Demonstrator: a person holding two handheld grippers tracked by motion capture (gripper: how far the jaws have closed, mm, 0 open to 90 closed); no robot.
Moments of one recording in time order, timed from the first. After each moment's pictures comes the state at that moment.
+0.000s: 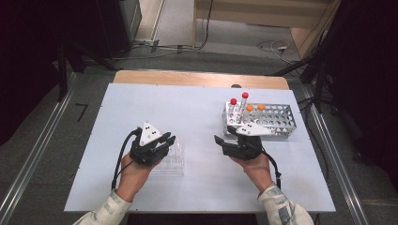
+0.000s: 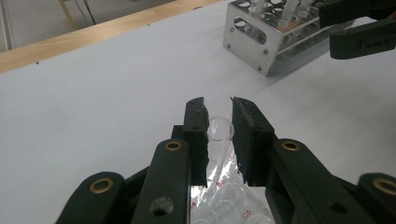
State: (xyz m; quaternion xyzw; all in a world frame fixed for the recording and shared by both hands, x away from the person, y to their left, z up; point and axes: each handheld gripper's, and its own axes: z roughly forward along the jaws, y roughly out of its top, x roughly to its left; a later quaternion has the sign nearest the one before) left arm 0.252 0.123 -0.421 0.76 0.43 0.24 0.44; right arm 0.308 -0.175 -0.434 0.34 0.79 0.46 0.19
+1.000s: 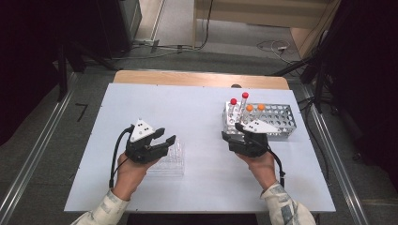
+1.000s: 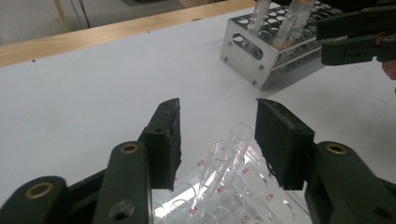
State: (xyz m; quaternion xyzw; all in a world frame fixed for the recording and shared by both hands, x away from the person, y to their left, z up) left arm 0.254 0.138 -0.415 0.73 0.44 0.22 0.47; right arm 0.316 -0.192 -0.434 0.37 0.78 0.46 0.22
